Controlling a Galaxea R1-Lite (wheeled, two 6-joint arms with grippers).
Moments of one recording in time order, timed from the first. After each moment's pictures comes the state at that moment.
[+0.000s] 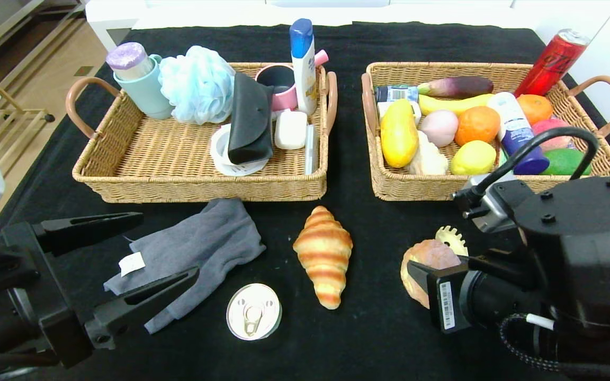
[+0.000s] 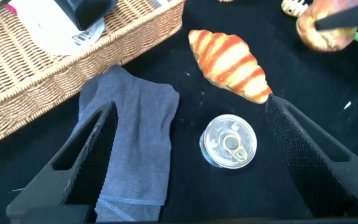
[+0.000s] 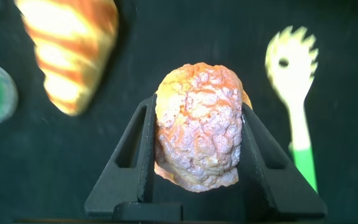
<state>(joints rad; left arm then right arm) -0.41 1.04 -0.61 -0.30 -0.21 0.20 0.94 1.52 -0.96 0.00 -0.57 0.35</state>
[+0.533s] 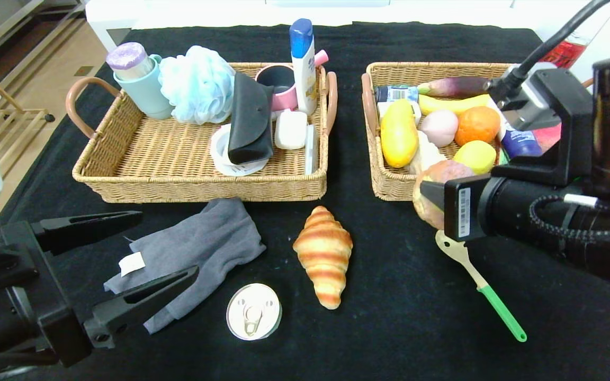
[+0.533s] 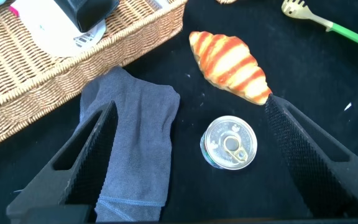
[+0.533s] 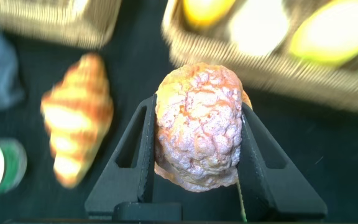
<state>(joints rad) -0.41 1.04 -0.61 -0.30 -0.21 0.20 0.84 1.52 -1.18 -0.01 -0.57 0.16</state>
